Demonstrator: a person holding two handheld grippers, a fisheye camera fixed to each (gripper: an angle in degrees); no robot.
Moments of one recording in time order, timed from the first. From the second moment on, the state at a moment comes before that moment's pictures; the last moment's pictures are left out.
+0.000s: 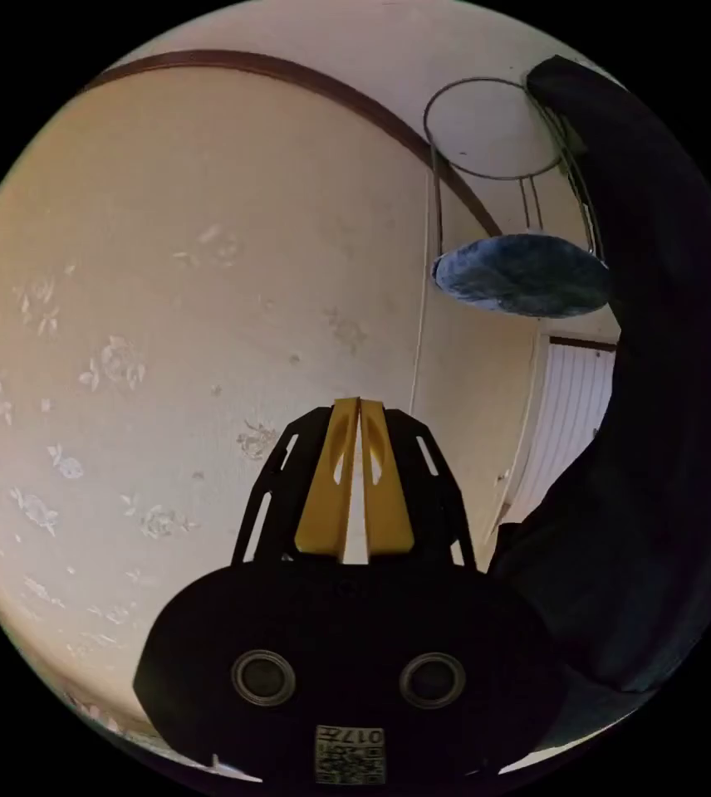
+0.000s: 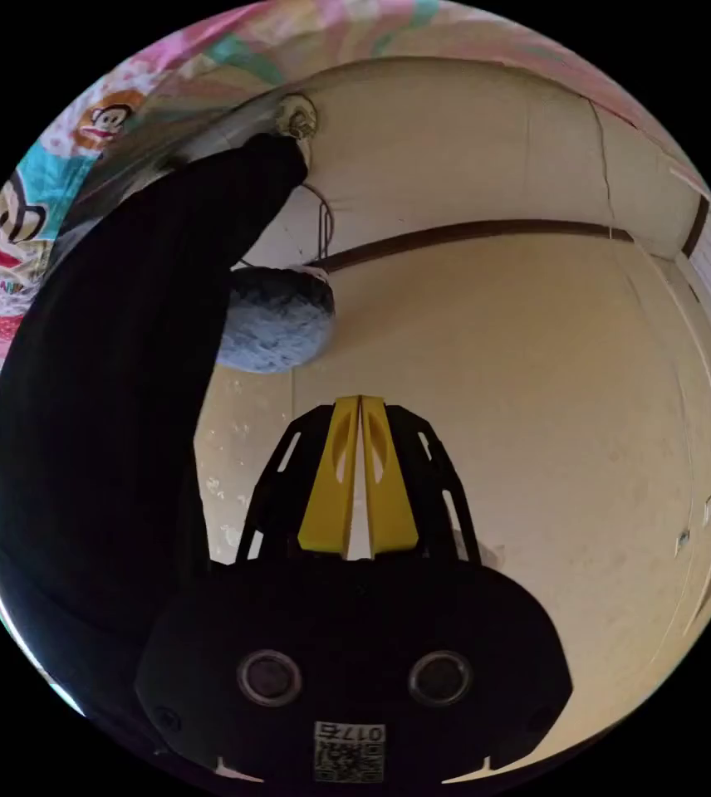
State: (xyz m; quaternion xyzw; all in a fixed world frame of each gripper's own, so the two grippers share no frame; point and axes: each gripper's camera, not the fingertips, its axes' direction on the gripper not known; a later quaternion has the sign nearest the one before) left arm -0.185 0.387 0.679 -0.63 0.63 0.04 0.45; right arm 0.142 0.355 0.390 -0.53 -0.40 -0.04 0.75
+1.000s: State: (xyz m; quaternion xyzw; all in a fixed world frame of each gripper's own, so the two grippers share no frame) left arm -0.261 0.045 0.294 -0.05 0.60 -0.13 0.79; right arm 0.408 0.288 0.431 -0.11 -0.48 0.28 0.83
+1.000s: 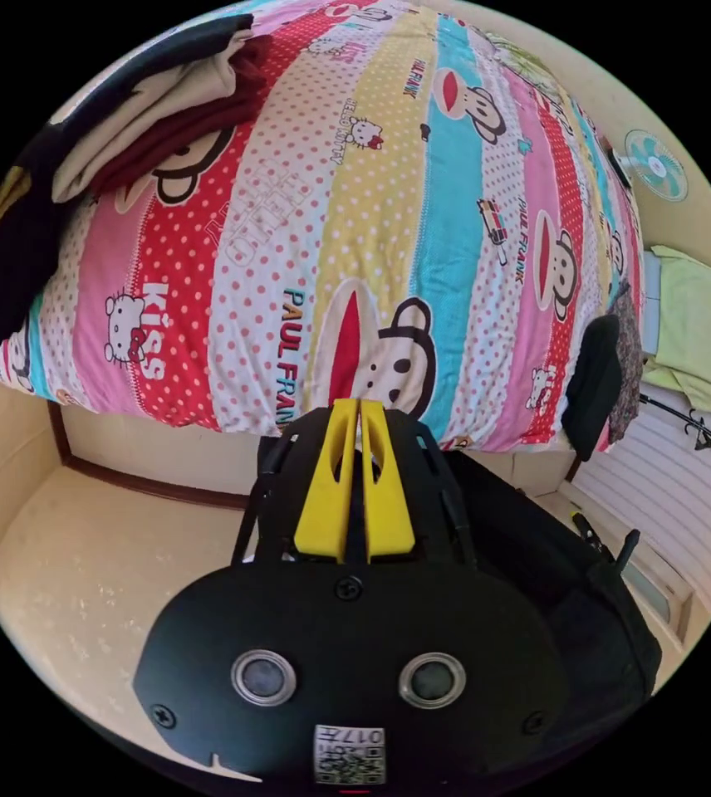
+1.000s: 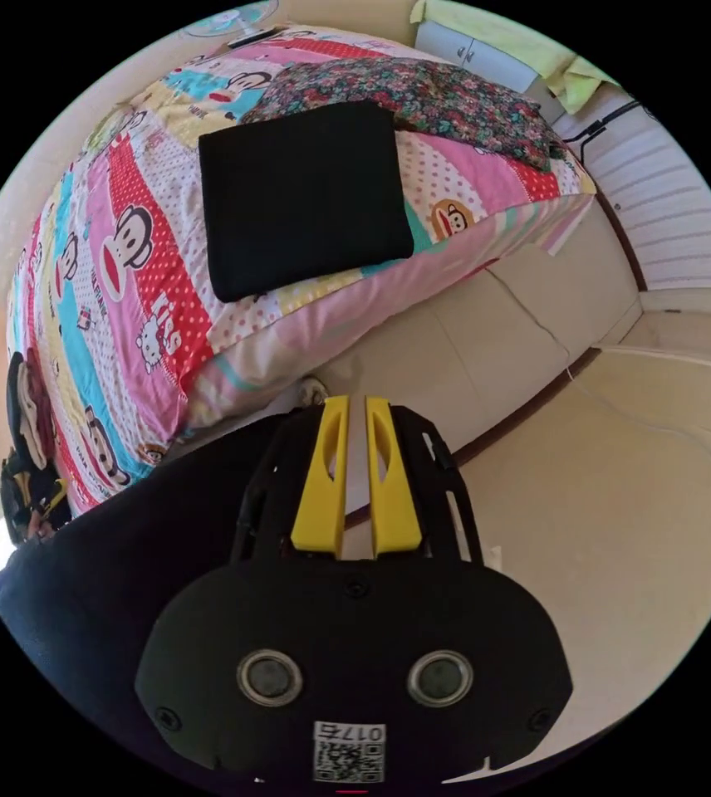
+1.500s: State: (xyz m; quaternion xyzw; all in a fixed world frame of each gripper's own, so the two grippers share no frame) left arm -0.135 0.147 0.195 -0.13 0.51 -0.11 0.84; right arm 0.509 0.218 0.612 -0.15 -0.68 0.32 0.65
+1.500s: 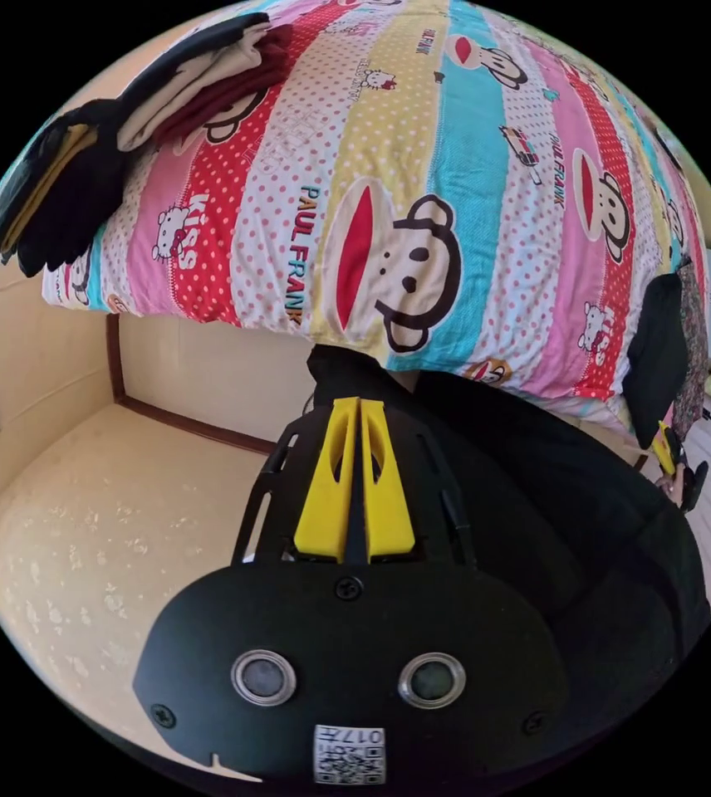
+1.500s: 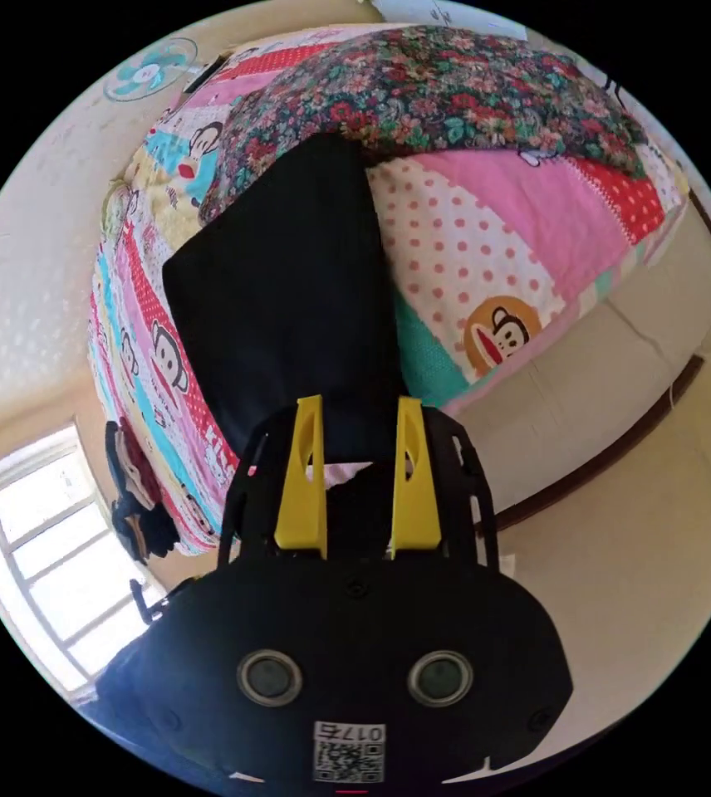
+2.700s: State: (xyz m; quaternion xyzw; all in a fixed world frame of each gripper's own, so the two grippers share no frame) left arm -0.142 0.162 0.234 -0.10 0.62 -0.33 0.70; right arm 0.415 0.218 0.331 0.03 -0.76 -0.04 0.65
